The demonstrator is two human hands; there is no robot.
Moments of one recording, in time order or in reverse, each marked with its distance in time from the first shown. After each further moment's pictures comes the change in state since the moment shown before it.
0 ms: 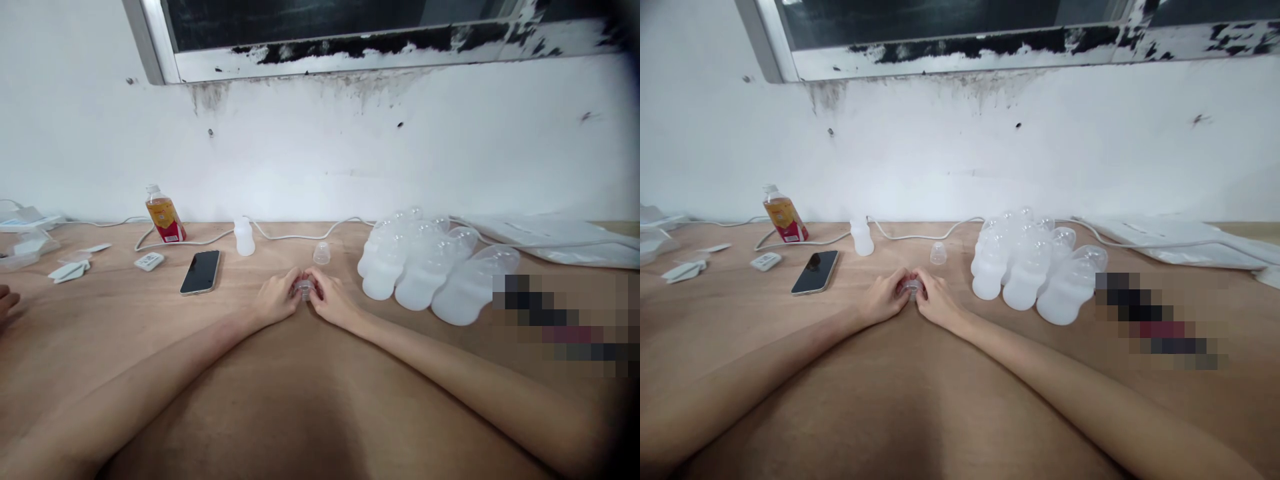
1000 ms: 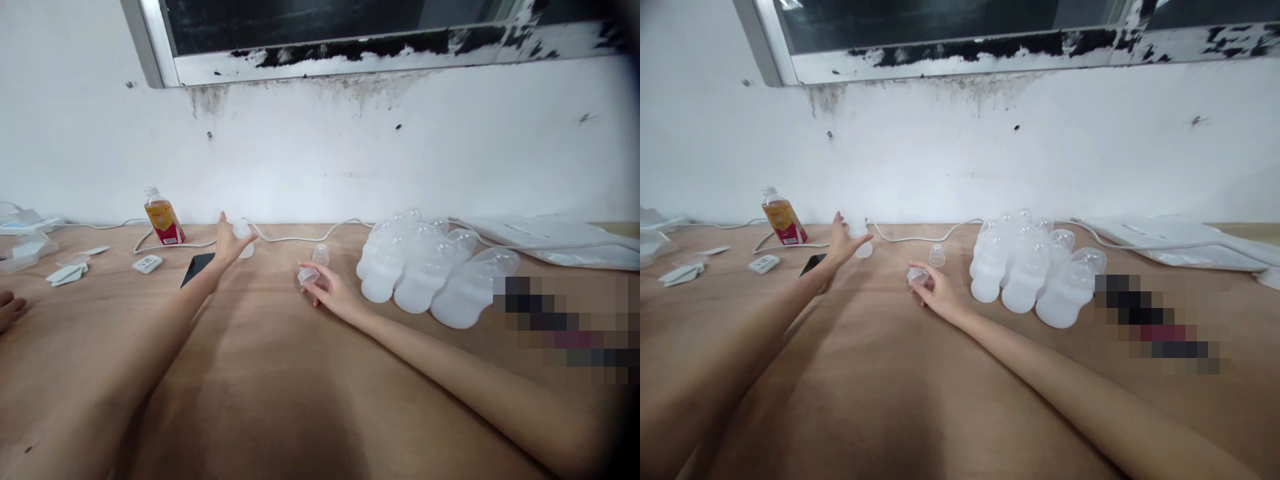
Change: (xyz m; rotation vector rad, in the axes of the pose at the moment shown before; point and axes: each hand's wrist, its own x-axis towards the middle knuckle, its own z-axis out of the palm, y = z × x) left_hand 0.058 -0.109 -0.054 -0.092 0.548 -0.420; right_hand 0.006 -0.001 -0.009 0.536 -0.057 0.329
